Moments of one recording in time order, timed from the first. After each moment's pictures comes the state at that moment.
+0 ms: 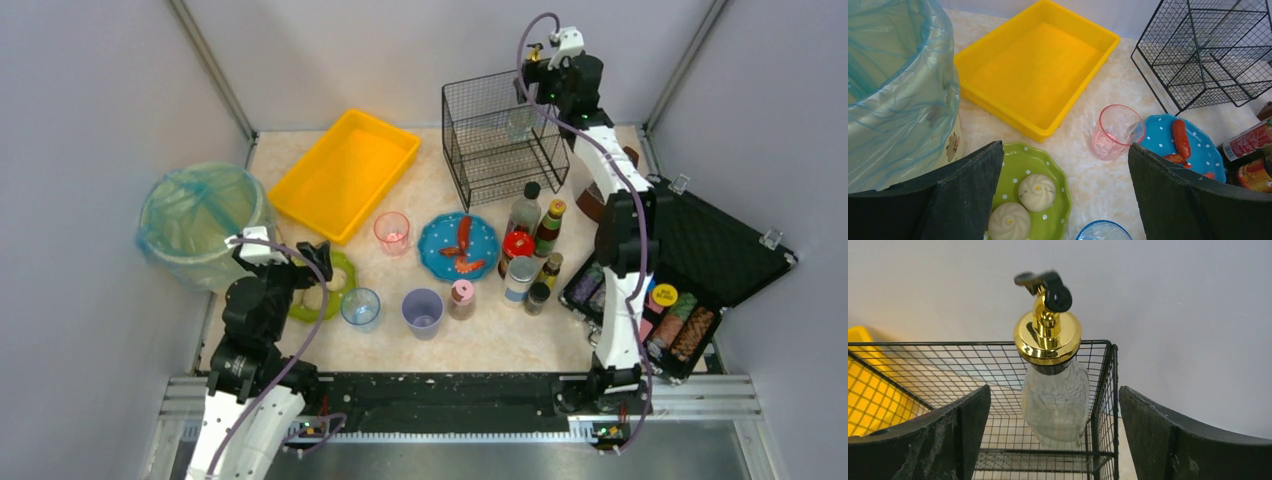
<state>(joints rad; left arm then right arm) -0.24 0.33 0.59 -0.36 -0.17 -0.23 0.12 2.22 2.03 0.08 -0.19 0.00</state>
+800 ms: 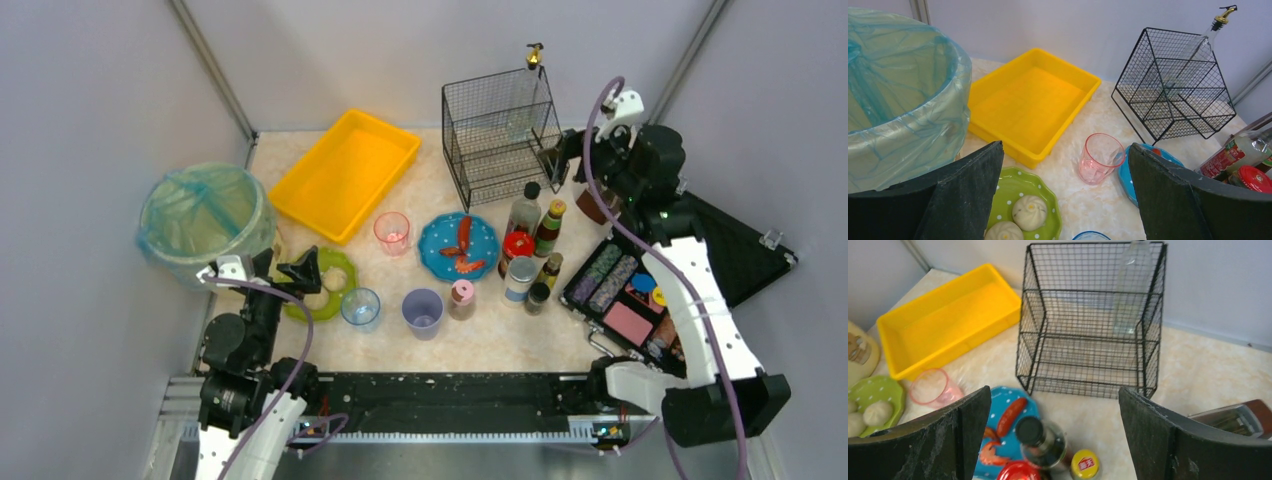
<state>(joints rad) -0.24 0.10 0.59 -0.37 -0.17 -0.24 0.14 1.16 1.25 -0.25 -0.28 0.05</state>
